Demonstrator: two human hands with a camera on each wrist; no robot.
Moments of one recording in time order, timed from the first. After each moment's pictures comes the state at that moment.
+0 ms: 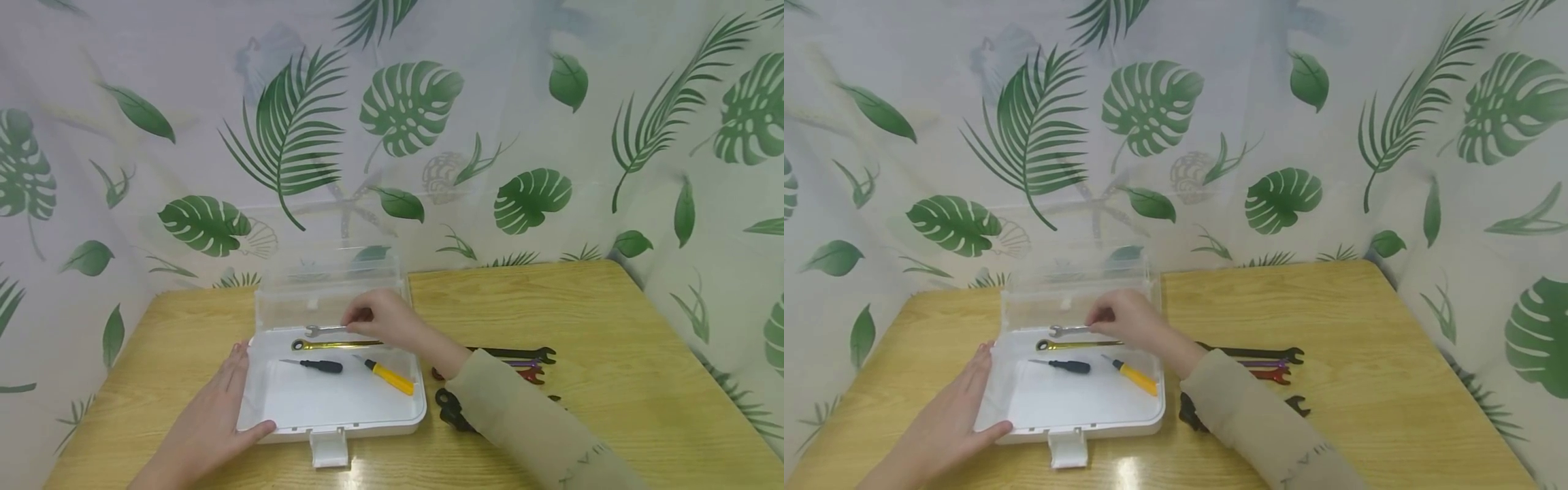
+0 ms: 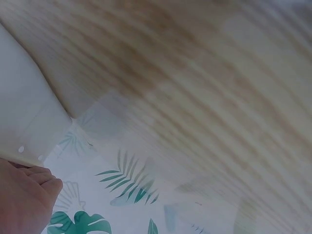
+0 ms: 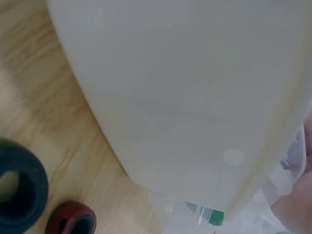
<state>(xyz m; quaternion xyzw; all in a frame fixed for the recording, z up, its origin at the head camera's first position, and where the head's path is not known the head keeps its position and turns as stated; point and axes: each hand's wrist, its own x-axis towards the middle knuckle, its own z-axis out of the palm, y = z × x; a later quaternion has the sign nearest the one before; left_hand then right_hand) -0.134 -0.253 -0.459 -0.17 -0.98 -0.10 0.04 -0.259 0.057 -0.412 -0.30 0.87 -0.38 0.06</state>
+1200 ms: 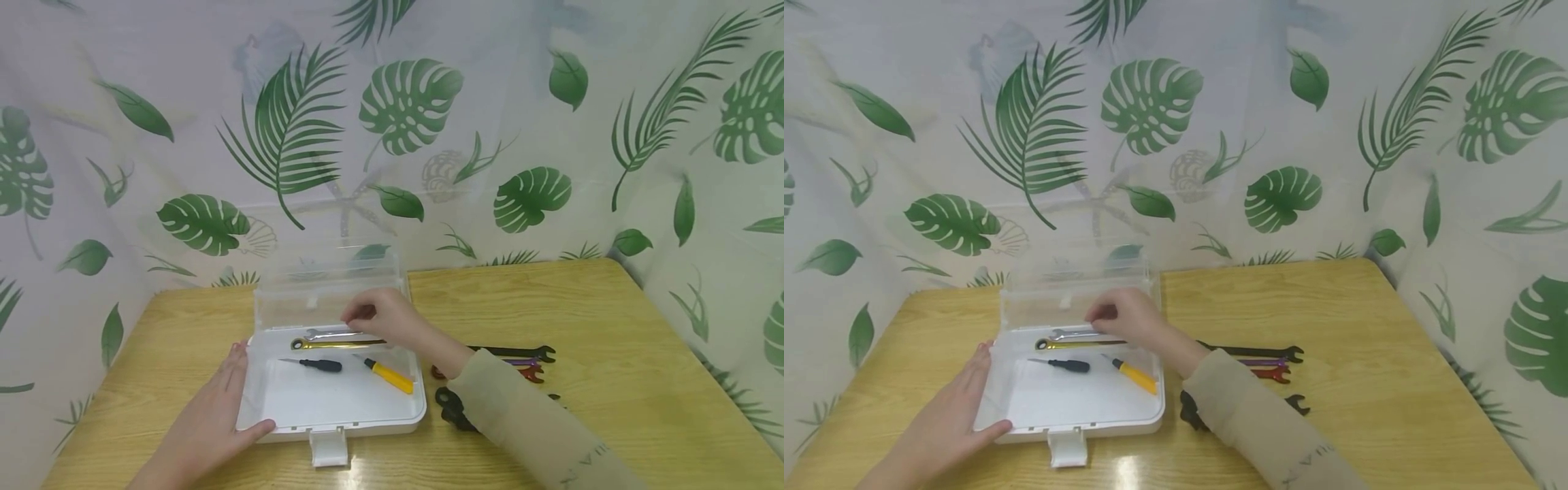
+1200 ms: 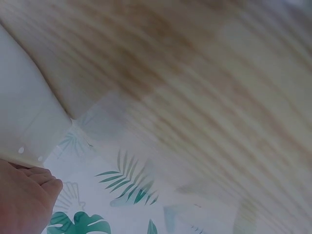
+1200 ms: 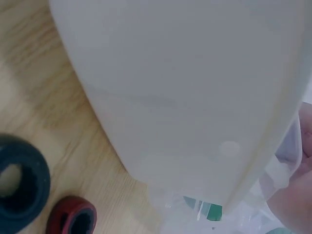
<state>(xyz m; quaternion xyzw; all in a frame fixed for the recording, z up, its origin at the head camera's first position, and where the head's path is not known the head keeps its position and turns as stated) -0.134 -0.252 -0.456 -0.17 -0.98 -0.09 0.03 -0.255 0.061 -0.409 -0.27 0.87 -0.41 0.07</state>
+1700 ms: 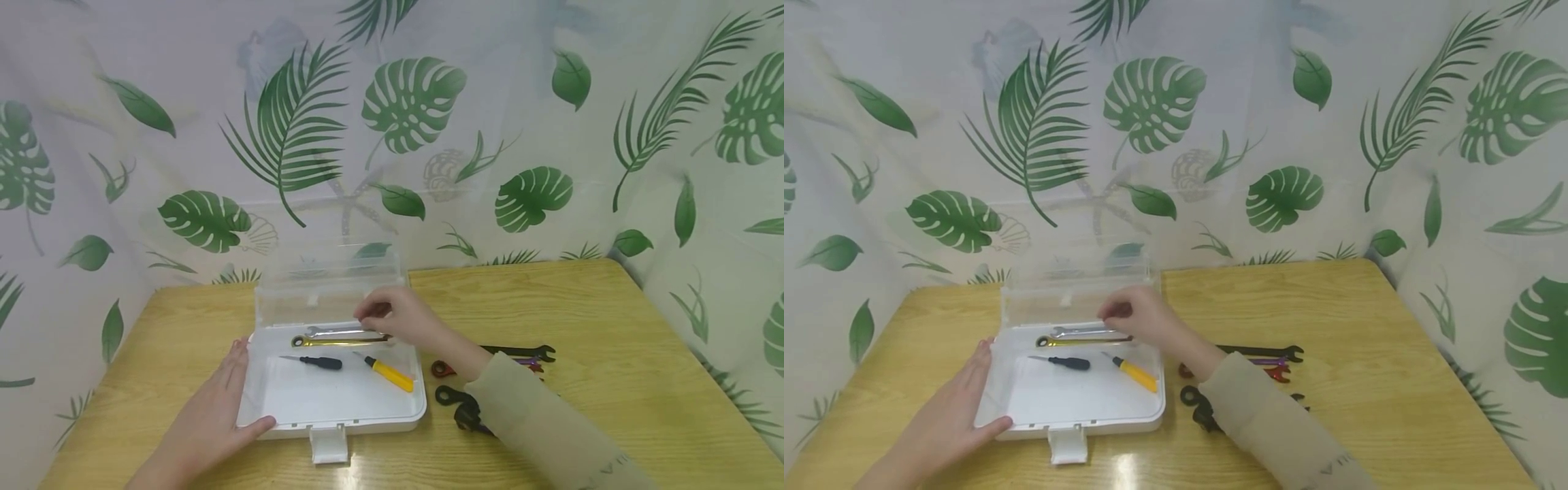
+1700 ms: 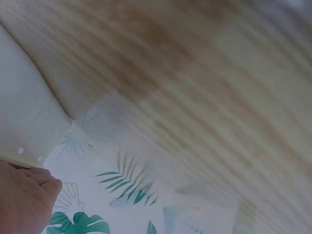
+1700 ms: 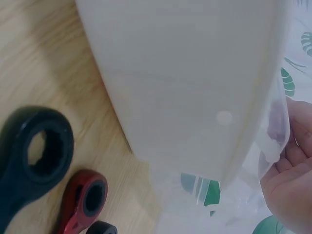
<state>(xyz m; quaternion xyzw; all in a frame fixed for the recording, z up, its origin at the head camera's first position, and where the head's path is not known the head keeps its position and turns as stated) -0.134 -0.253 -0.459 -0.17 -0.98 -0.10 0.04 -0.248 0.082 -0.406 -0.28 0.85 -0.44 0.07</state>
